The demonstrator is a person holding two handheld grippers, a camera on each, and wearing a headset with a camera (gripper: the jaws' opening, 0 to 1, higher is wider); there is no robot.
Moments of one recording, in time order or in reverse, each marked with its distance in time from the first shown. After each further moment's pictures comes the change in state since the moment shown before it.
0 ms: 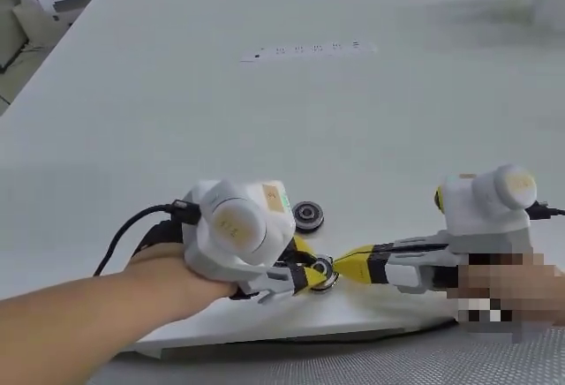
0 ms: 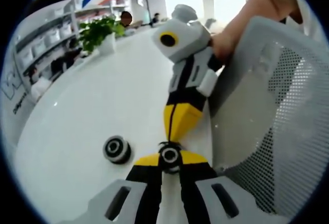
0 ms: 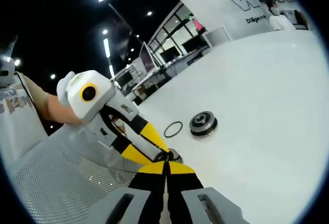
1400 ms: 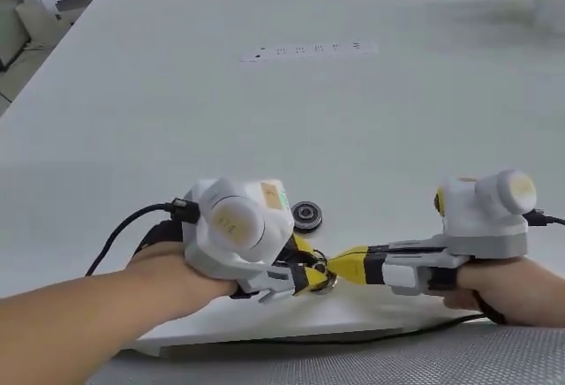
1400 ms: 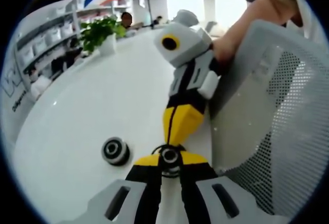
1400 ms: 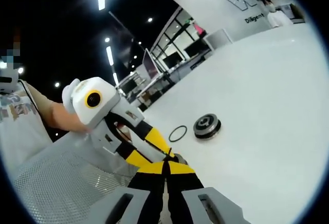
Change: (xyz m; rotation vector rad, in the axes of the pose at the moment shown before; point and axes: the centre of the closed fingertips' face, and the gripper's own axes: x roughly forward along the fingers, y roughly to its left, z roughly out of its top) left arm 0.002 -0.001 0.002 -0.018 -0.022 -0.010; right arm 0.002 0.009 0.006 0.033 -0.063 0.043
